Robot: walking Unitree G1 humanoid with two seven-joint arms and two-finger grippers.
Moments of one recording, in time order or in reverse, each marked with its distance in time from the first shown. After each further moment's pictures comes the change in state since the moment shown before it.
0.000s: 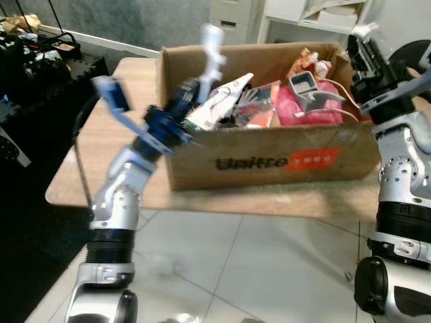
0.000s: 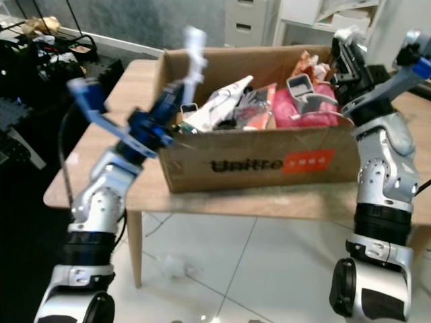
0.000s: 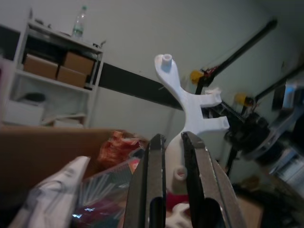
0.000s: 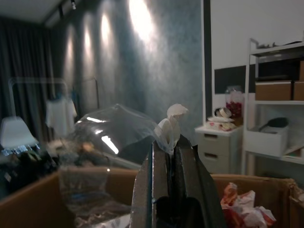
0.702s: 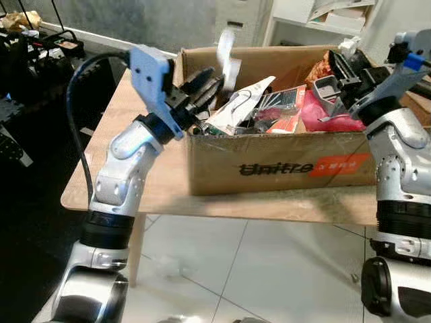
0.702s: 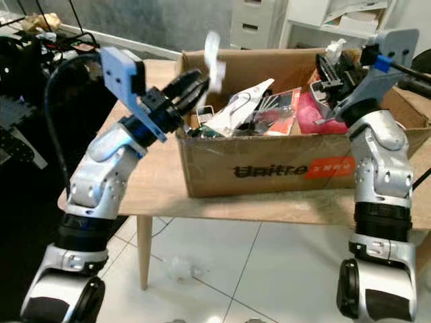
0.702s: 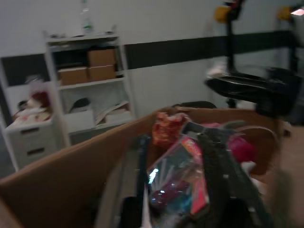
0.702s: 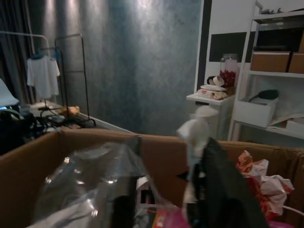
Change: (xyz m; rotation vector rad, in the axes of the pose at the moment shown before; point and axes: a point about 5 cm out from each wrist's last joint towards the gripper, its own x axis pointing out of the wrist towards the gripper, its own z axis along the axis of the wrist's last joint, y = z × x) left arm 0.028 -0.014 0.016 0.408 0.189 -0.038; right arm 0.001 0.000 -0.014 -0.066 0.150 -0.046
